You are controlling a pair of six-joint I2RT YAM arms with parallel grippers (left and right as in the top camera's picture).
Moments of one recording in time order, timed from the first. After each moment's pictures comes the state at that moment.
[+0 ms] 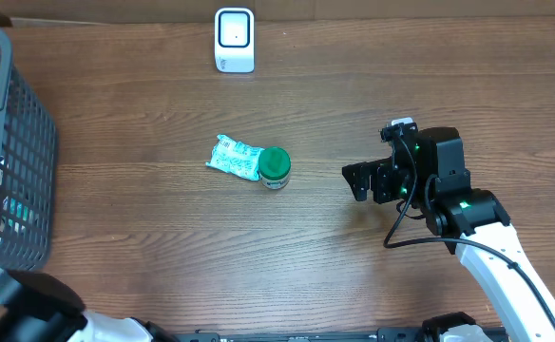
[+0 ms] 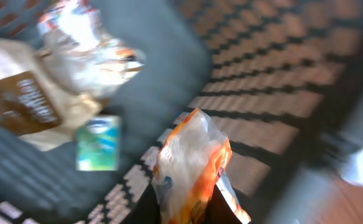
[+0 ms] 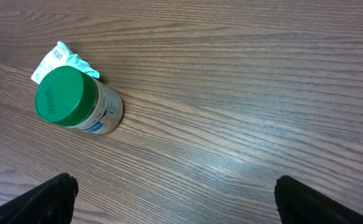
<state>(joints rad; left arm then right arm) 0.85 1.73 1.91 -1.23 0.32 -0.16 0.22 1.19 0.82 -0.48 -0.26 0.10</state>
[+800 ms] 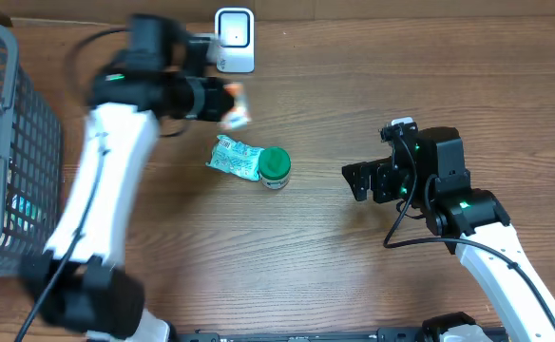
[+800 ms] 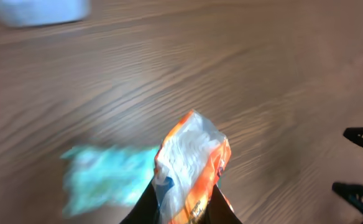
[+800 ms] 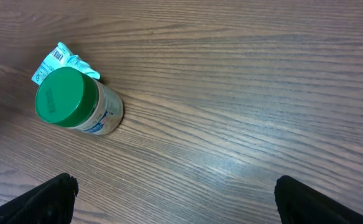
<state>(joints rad) -0.19 1.74 1.67 -0.94 0.45 -0.04 0.22 1.19 0.82 -0.48 -0.26 0.10</state>
